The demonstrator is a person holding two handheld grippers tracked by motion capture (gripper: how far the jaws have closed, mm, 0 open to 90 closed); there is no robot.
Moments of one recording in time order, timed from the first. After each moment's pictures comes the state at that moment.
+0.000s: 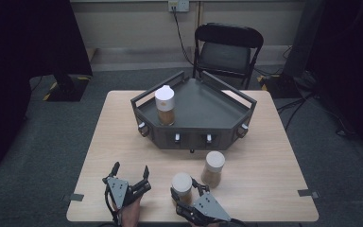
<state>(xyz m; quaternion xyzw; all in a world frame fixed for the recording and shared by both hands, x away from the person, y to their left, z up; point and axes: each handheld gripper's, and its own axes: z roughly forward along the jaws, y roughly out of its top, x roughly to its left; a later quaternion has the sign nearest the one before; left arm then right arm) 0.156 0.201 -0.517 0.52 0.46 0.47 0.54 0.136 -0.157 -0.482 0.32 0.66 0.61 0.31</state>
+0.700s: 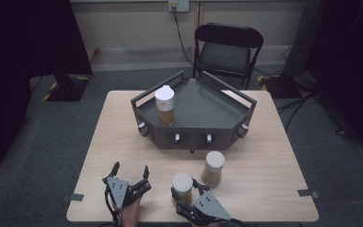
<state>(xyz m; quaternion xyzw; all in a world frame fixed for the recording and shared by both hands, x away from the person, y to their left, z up) 0.156 0.200 -0.517 0.52 0.46 0.47 0.54 0.135 -0.156 -0.474 0.33 0.66 0.60 0.30</state>
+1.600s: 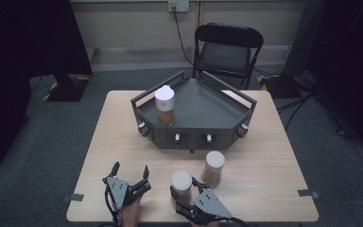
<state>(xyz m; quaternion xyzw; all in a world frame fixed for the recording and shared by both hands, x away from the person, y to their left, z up) 0.156 0.200 -0.517 0.52 0.46 0.47 0.54 0.136 -0.156 -0.458 0.33 0.67 0.60 0.29</state>
